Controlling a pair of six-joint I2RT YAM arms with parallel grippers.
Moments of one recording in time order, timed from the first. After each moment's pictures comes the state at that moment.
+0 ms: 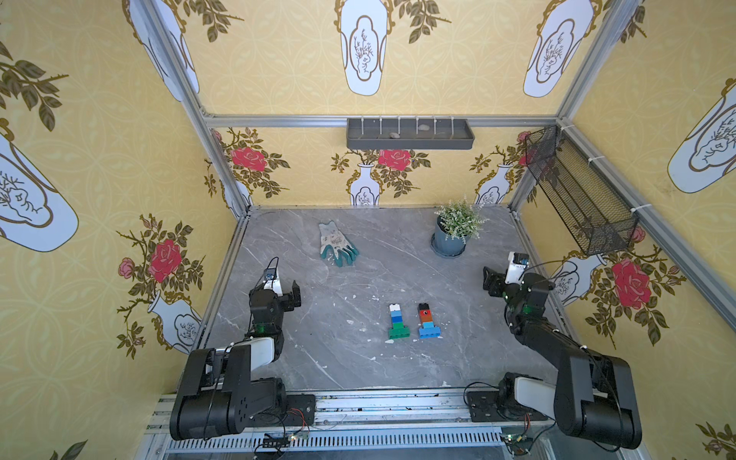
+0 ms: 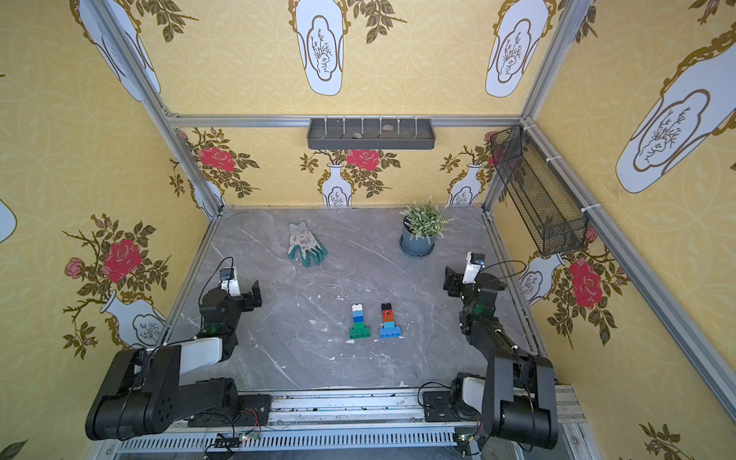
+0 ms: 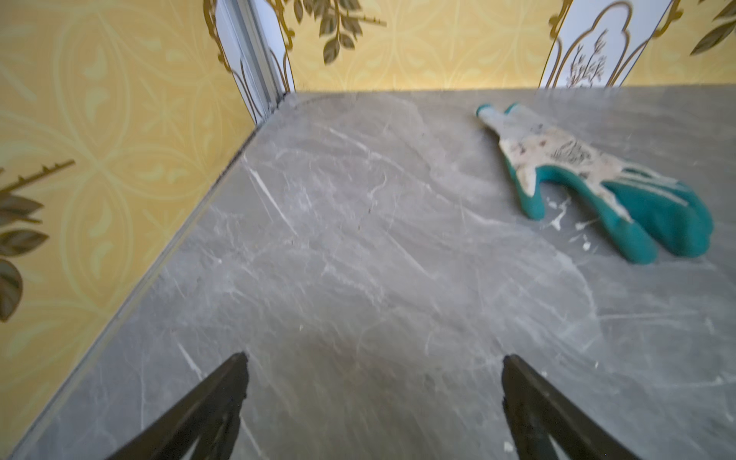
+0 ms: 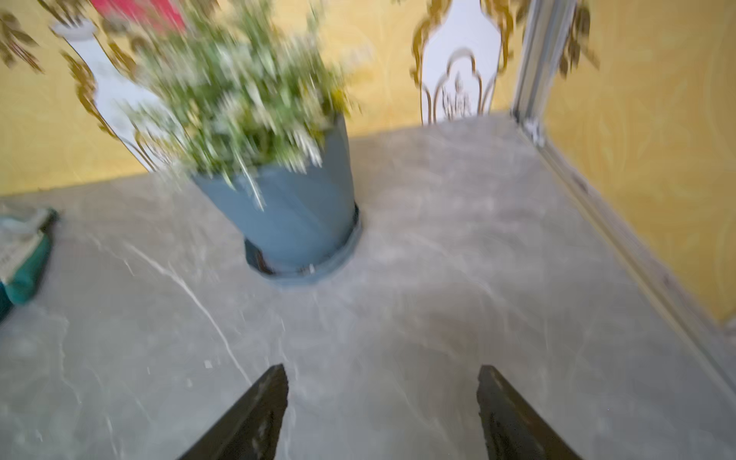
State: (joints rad) left arm 0.04 1.29 0.17 0.78 -0.09 0.04; right arm -0.12 1.22 0.27 0.53 -0.24 0.07
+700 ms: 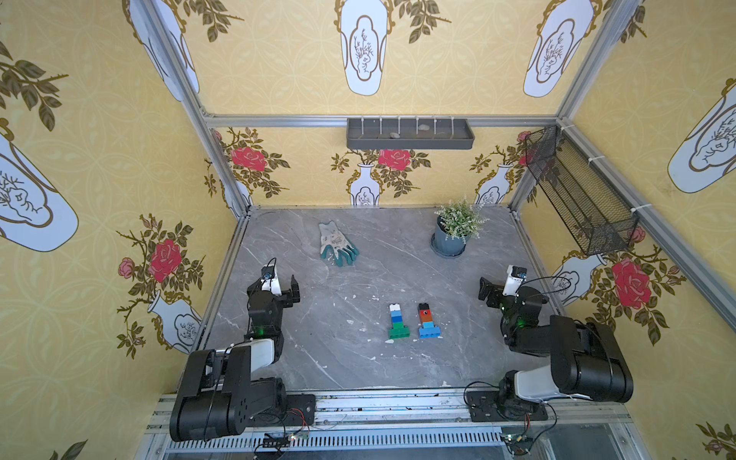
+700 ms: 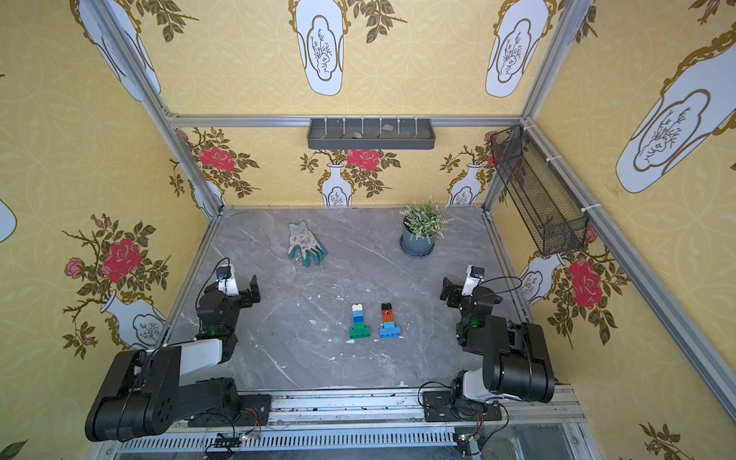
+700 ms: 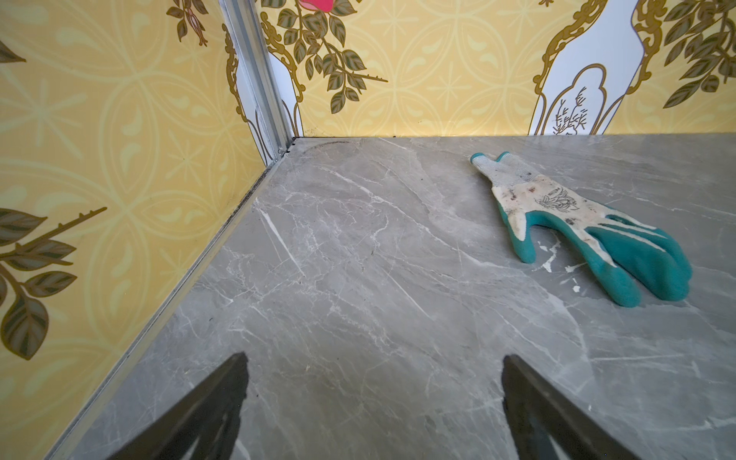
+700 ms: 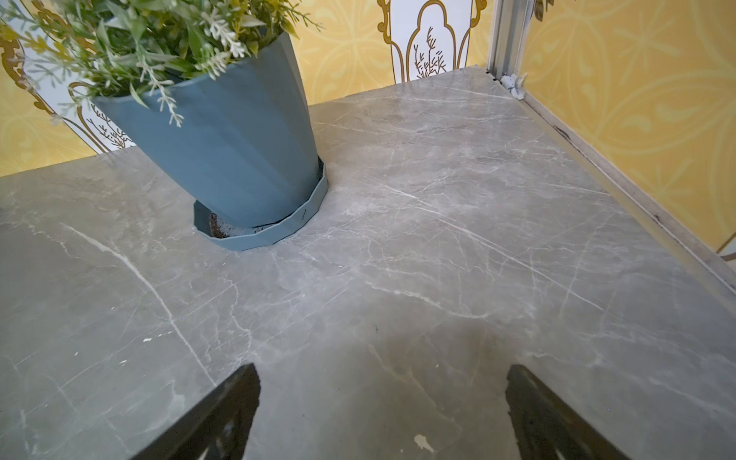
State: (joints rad) left arm 0.04 1.28 0.16 0.87 -0.10 0.05; right arm -0.13 1.44 0.18 0.89 -0.18 0.10
